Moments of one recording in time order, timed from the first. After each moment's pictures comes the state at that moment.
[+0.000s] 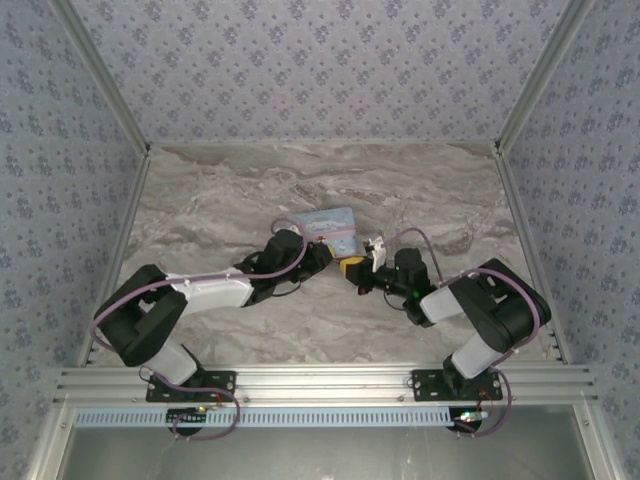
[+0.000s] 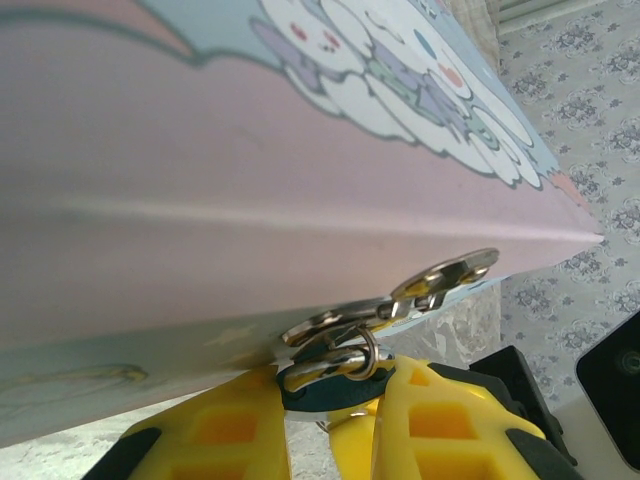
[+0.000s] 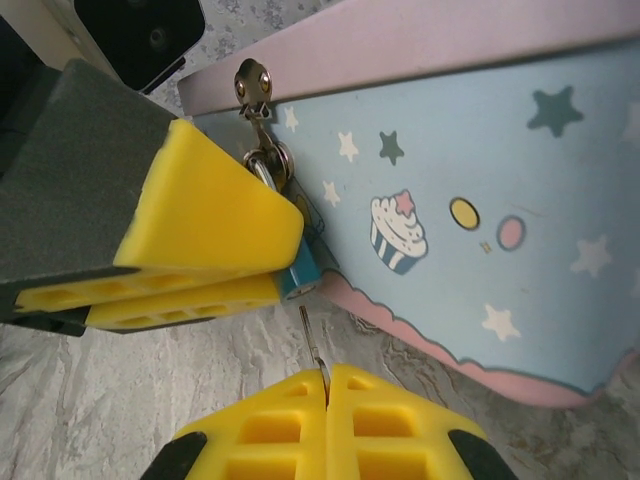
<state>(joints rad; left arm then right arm) -0.82 1.54 0.70 0.34 0.09 -1.19 0.53 1.59 0.29 1.03 -0.48 0.33</state>
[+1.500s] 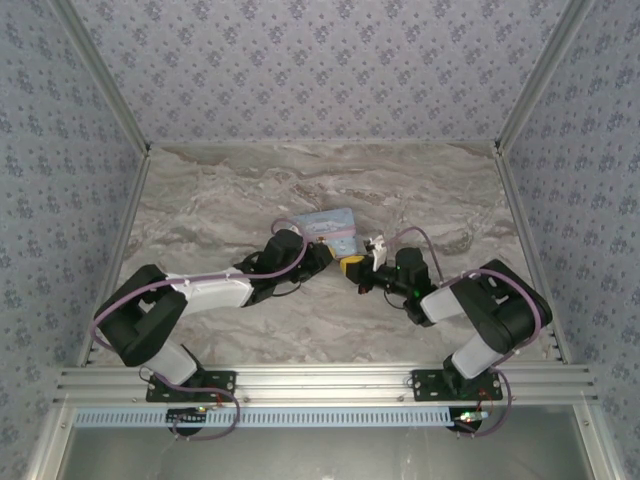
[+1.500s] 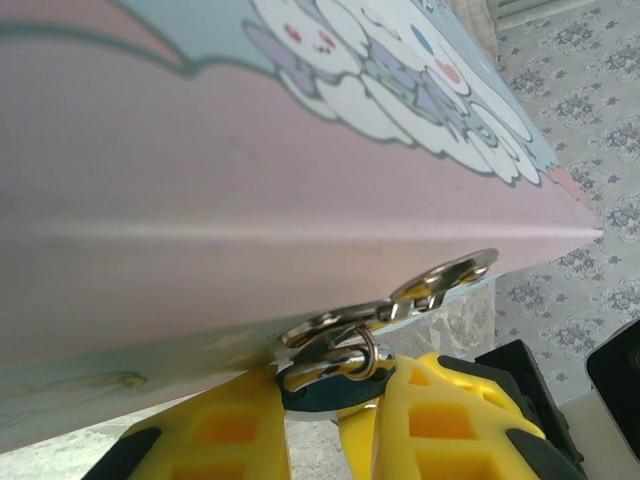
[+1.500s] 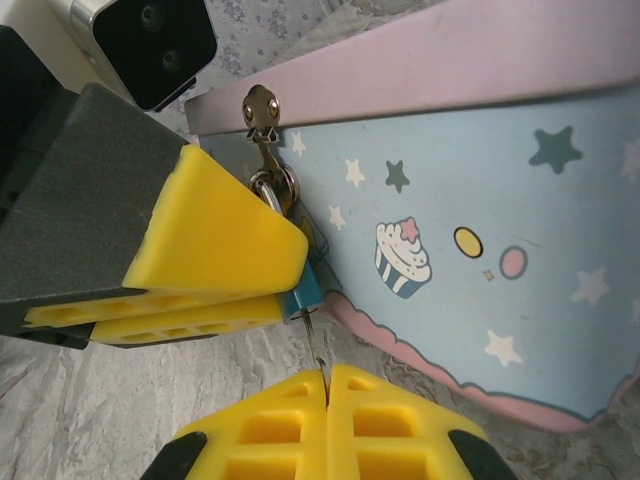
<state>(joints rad) -0.82 1.54 0.70 0.34 0.11 -1.20 0.53 1.59 0.30 1.03 -0.49 0.33</state>
